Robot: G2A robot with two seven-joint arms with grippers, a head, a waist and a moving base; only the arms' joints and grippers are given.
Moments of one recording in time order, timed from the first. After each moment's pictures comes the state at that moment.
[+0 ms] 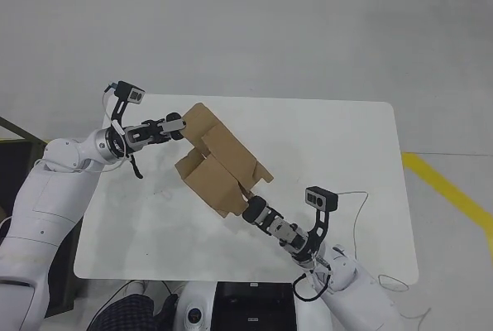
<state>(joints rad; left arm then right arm) 0.96 -0.83 -1.18 -1.25 -0.78 -0.63 -1.19 -1.47 -1.25 0.92 -1.62 0.29 -1.01 0.47</state>
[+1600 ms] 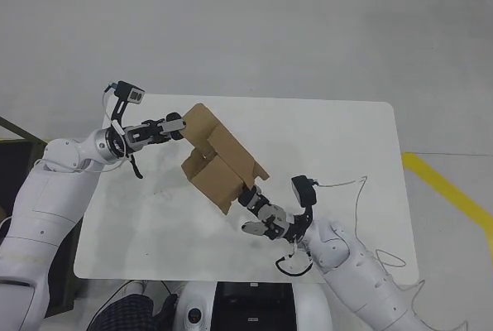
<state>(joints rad) 0.96 -0.83 -1.18 -1.25 -0.78 -0.63 -1.19 -1.30 -1.28 0.90 -1.46 -0.35 -1.01 0.12</state>
